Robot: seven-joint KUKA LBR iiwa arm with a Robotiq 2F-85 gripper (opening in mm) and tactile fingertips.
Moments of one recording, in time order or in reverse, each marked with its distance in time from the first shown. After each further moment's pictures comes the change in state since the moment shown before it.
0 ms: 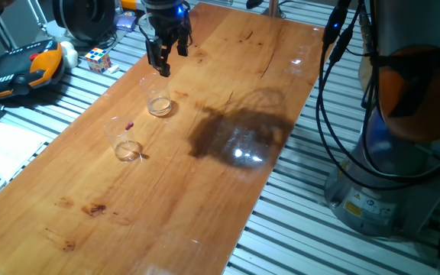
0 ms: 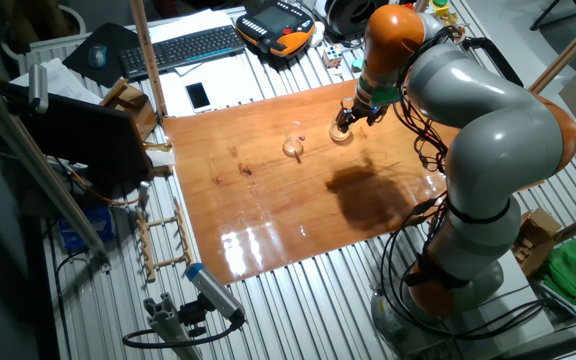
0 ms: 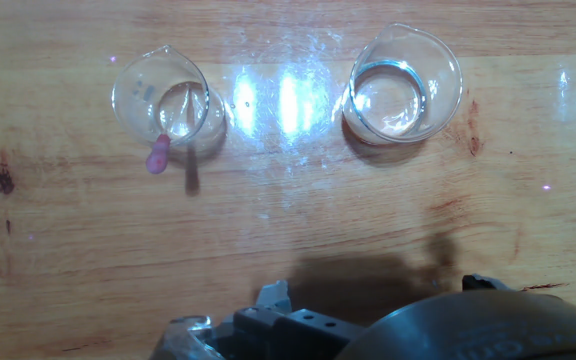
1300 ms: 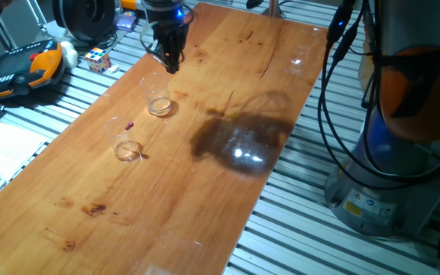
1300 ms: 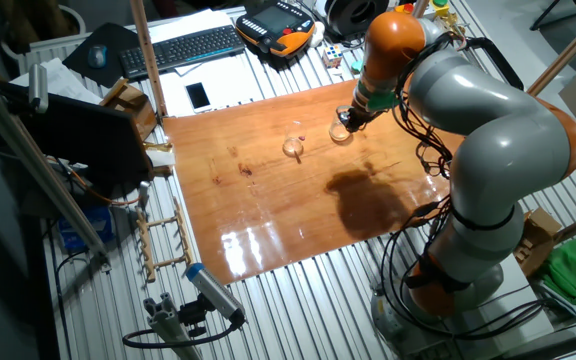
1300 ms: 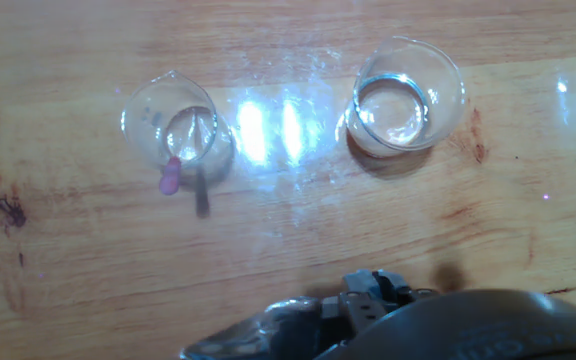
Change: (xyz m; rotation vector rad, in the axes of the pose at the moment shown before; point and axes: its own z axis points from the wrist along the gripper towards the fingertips) arm -0.001 0.012 0.002 -0.002 -0.069 0.051
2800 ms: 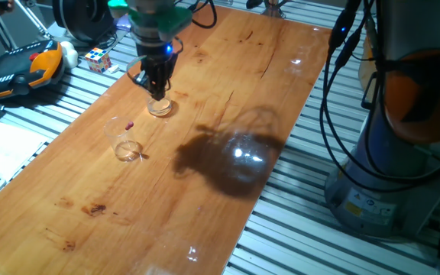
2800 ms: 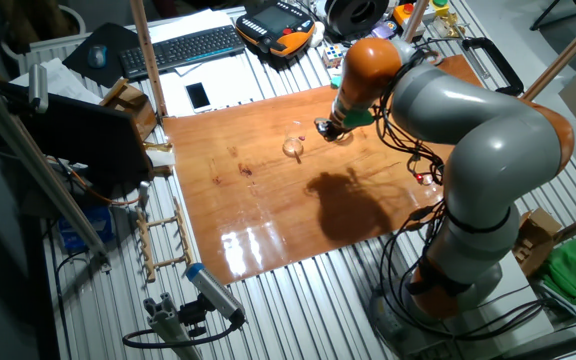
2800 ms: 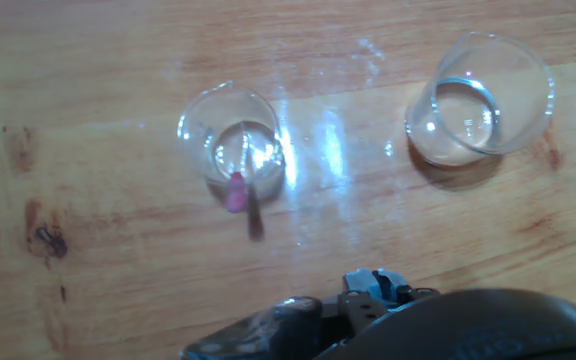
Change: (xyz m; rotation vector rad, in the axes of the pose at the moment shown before) arm -0.005 0.060 0.039 -0.019 -0.061 0.055
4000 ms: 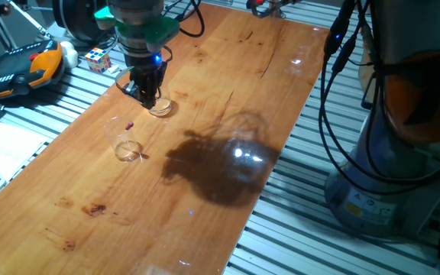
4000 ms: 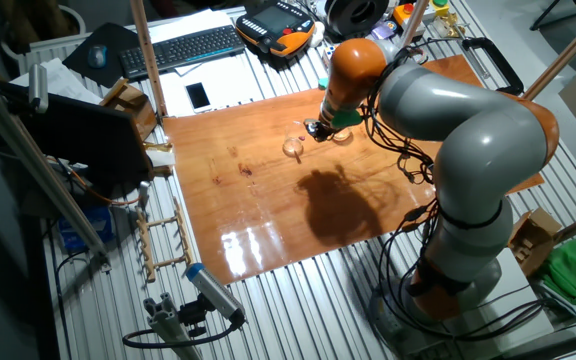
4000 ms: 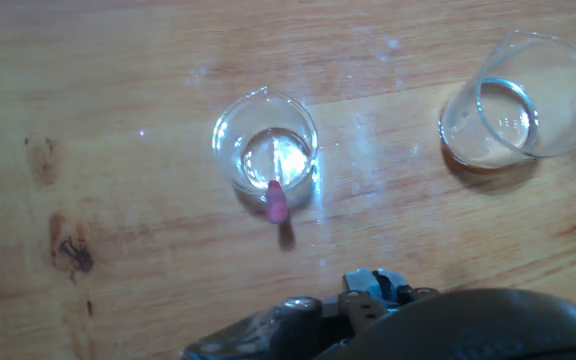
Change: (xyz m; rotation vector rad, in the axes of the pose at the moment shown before) arm -0.009 0.023 0.014 0.004 0.009 -0.033
